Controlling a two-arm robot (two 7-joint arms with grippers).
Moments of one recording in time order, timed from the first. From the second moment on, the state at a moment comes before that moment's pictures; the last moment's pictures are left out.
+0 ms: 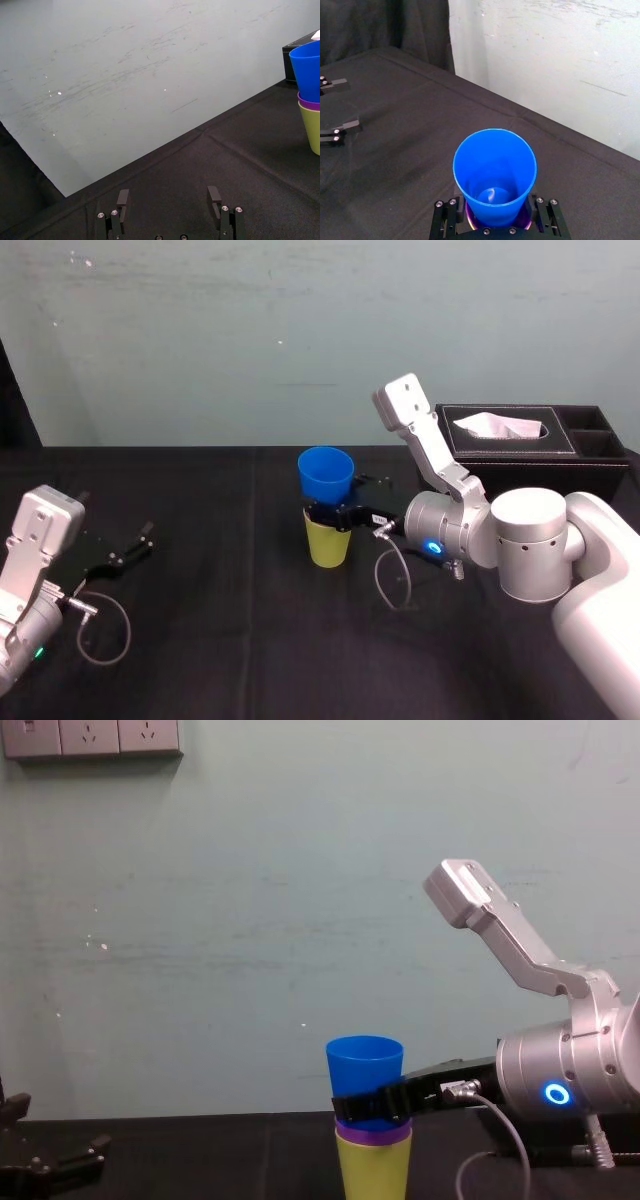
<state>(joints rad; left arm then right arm) -0.20 0.60 0.45 -1.41 -0.25 -0.12 0.03 0.58 0.23 -0.51 -1.21 0.29 0.40 0.39</state>
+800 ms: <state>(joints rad) -0.20 0.60 0.45 -1.41 -0.25 -0.12 0.03 0.58 0.23 -0.50 -1.21 0.28 0.41 0.38</state>
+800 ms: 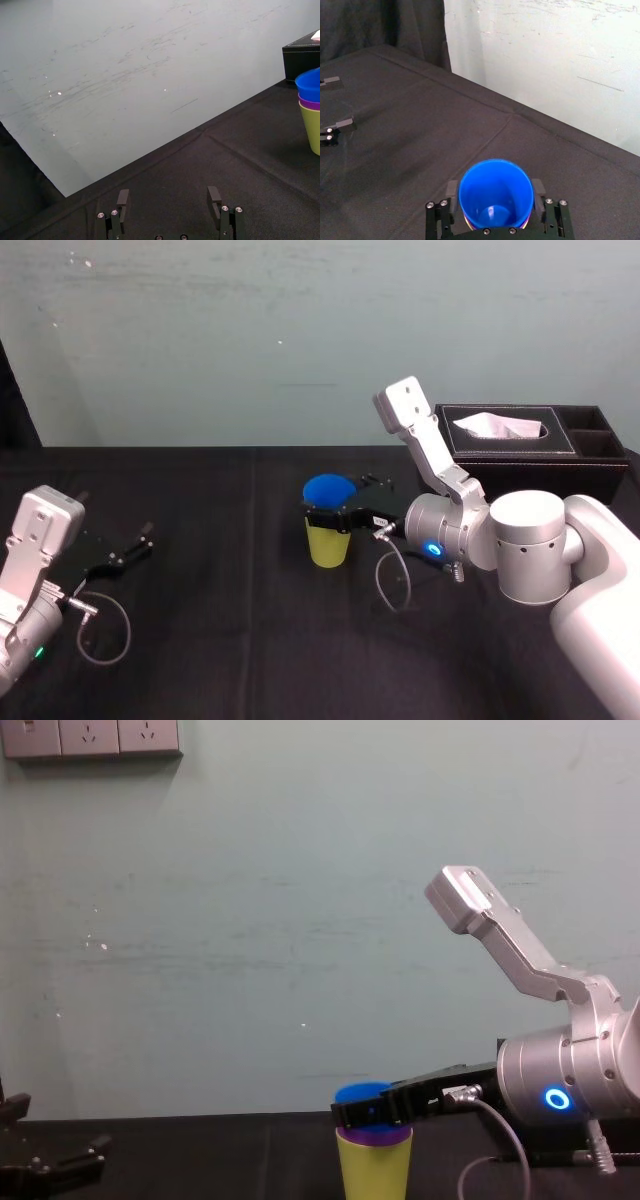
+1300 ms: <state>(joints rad) -0.20 0.60 0.45 -1.41 -0.25 -0.12 0.03 0.58 0.23 -0.50 -1.21 0.28 0.41 0.38</state>
